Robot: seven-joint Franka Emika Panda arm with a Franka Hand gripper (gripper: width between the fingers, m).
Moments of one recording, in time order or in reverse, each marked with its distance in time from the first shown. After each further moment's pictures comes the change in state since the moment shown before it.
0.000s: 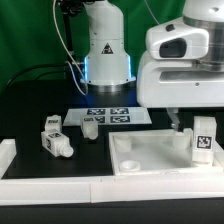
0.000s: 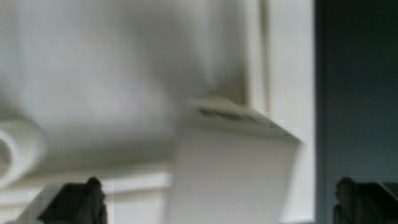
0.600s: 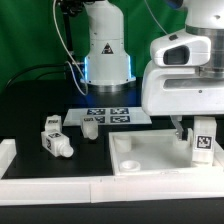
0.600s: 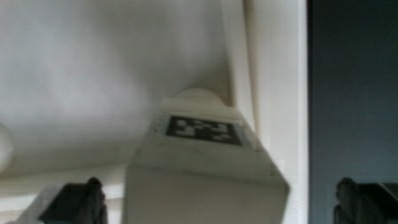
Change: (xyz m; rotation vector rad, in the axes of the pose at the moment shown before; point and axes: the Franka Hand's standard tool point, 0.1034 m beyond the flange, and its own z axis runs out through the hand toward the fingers) arm -0.004 -0.003 0.013 0.002 0.058 -0.002
